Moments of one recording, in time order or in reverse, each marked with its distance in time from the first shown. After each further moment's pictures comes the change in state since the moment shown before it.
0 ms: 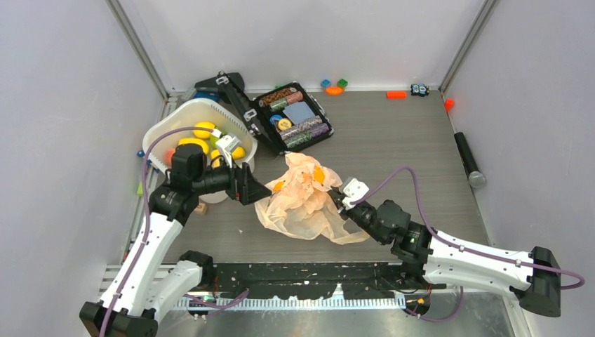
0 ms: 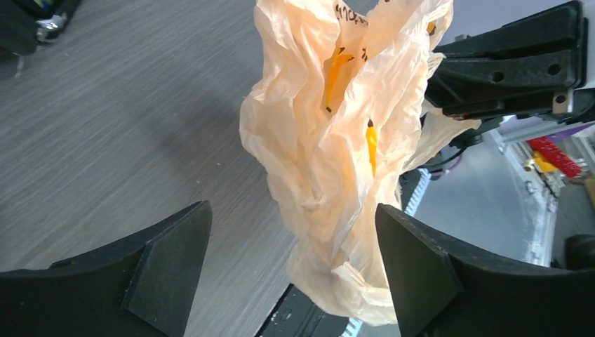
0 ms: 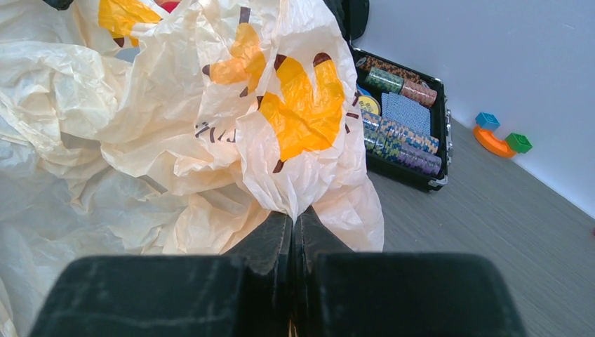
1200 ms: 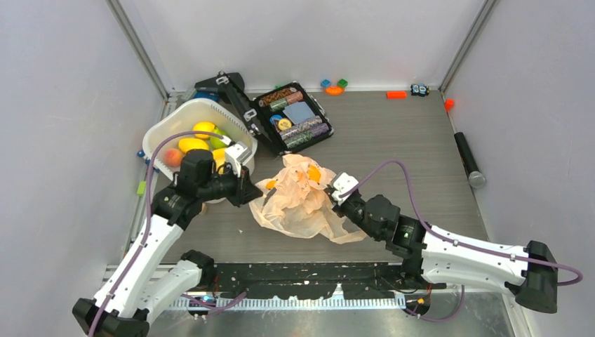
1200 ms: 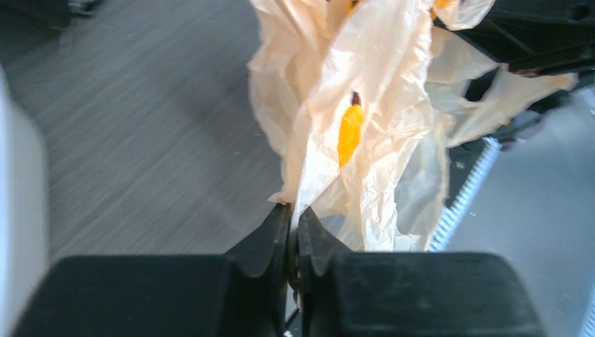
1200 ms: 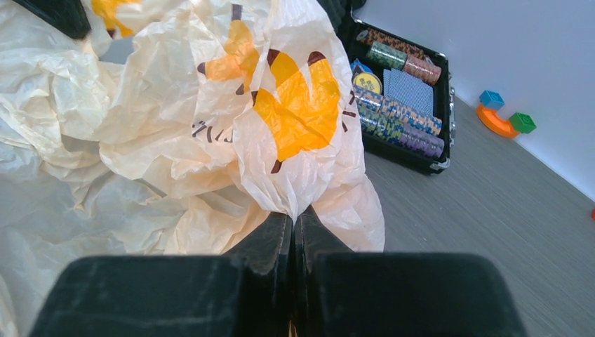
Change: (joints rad) left arm -0.120 -0.010 0.002 -0.105 -0.187 0.150; right arm -0.008 0.078 0.061 -0.061 0.020 0.013
